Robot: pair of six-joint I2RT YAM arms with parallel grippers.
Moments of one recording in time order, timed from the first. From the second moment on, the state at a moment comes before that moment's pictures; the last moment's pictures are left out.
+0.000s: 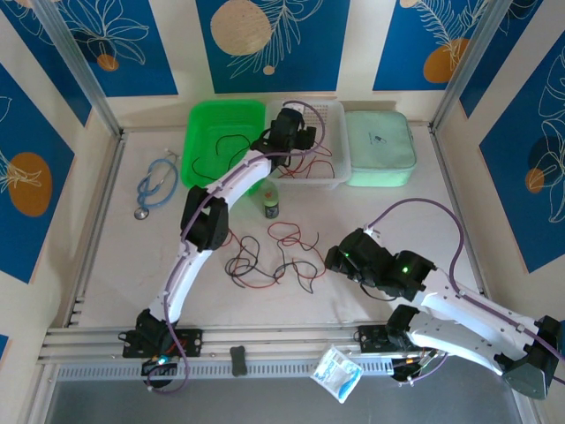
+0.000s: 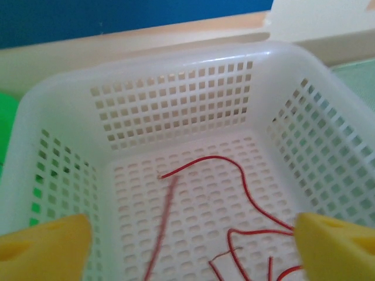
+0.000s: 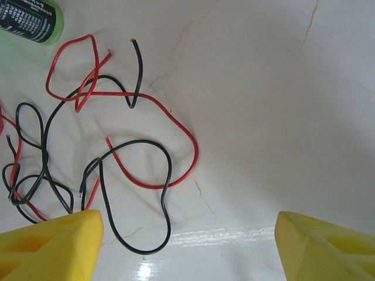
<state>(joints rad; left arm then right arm) -0.59 2.55 2.40 -0.32 -0.25 -0.17 0.88 0.80 0.67 -0.89 0.24 1.13</state>
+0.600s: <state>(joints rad) -0.59 2.24 2.42 -0.81 -0.31 -0.15 0.88 0.84 0.67 -0.87 0.23 1.13</state>
